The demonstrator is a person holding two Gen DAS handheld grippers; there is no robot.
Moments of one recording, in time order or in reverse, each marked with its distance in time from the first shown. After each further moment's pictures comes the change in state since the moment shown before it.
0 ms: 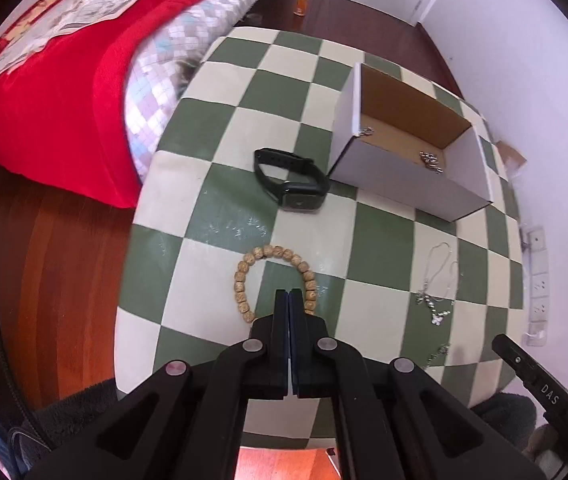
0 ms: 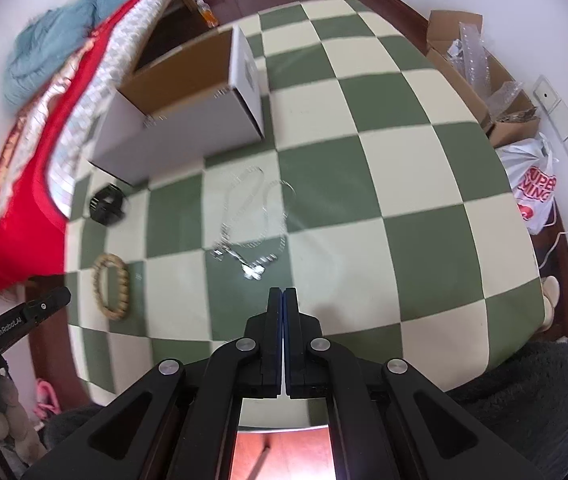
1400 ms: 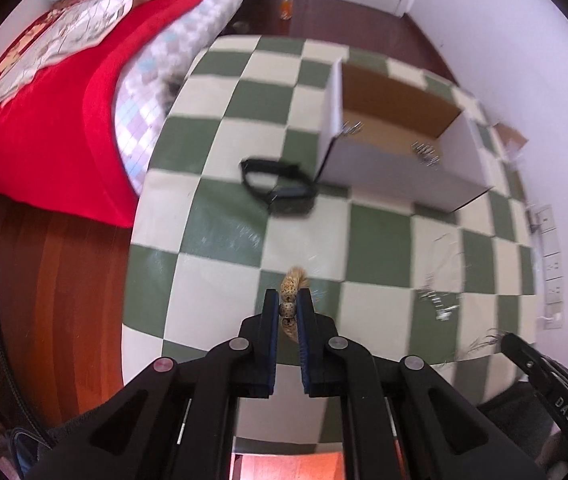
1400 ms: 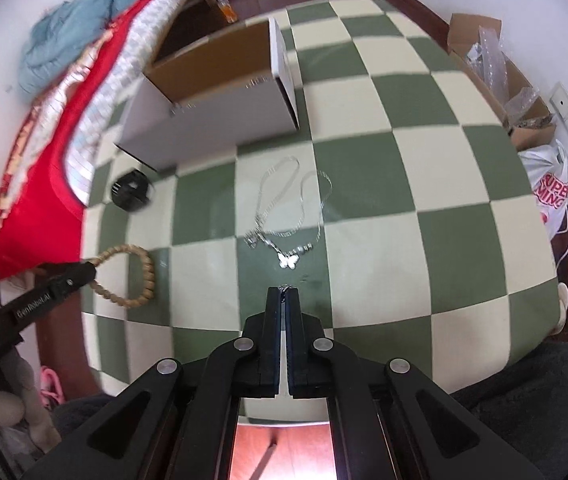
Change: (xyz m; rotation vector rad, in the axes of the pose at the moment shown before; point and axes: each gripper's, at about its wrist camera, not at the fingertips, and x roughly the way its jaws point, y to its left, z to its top) left arm -0.010 -0.032 0.000 0.091 -0.037 0.047; right arm 0.003 0.011 -0.008 -0.048 0.012 0.036
